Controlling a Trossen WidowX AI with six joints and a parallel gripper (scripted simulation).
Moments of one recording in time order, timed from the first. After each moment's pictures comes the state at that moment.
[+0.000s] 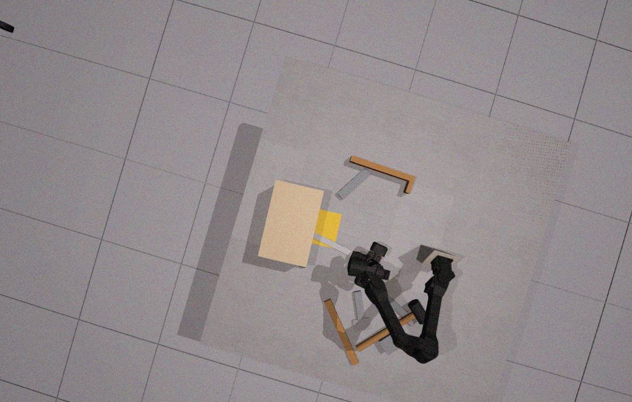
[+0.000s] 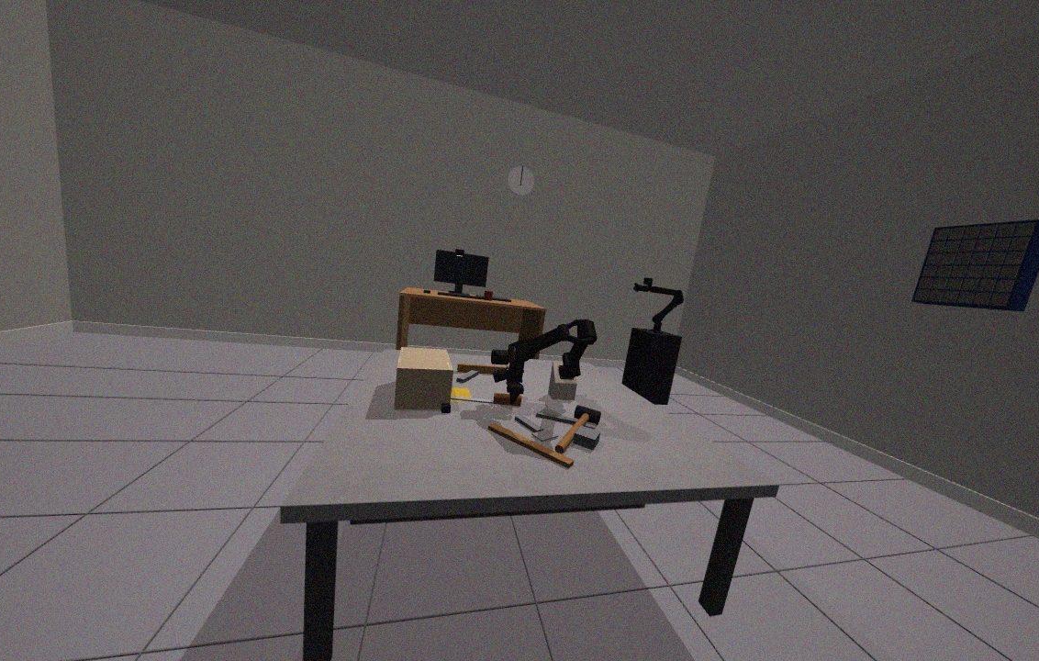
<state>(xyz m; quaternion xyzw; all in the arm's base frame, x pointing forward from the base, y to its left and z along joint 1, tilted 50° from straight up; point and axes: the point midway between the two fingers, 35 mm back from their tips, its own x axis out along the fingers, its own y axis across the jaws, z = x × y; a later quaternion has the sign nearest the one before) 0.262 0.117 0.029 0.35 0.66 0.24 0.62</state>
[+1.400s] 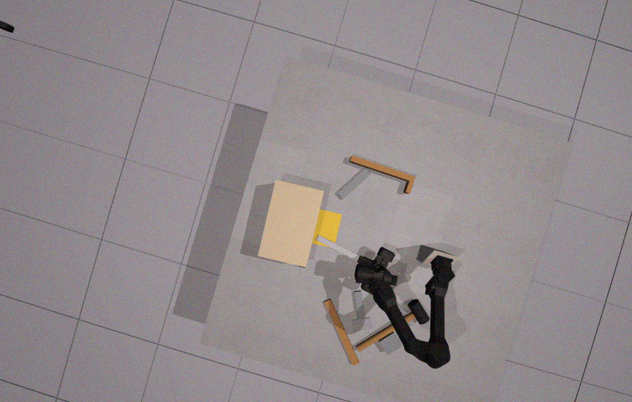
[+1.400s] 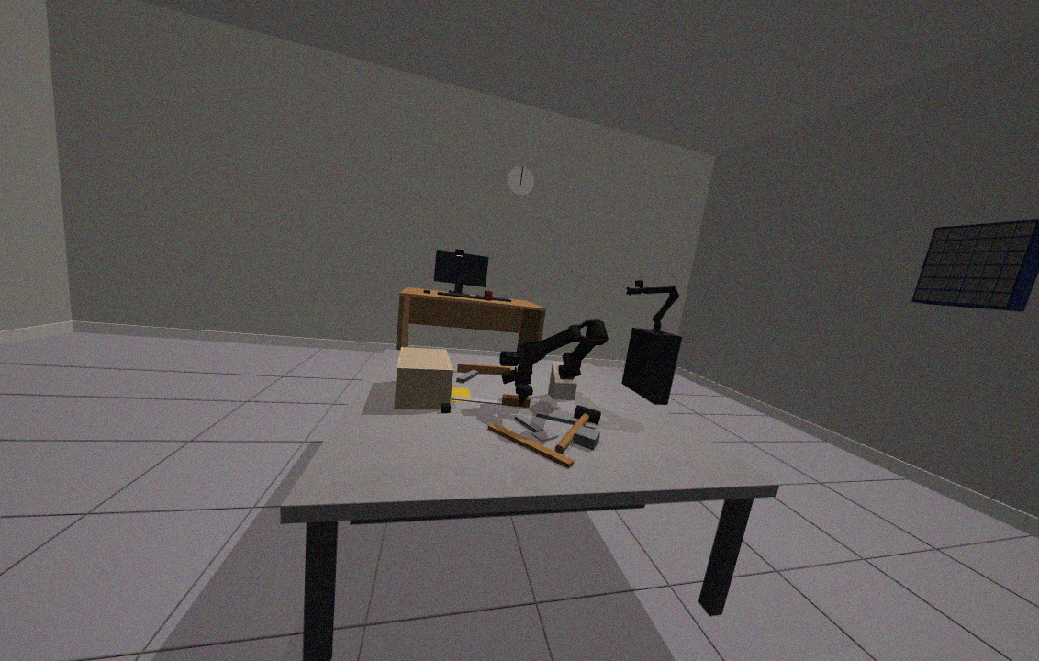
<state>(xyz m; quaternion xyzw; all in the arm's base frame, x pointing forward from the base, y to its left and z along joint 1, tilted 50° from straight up) 0.229 0.125 0.039 0.36 0.66 0.23 0.62</state>
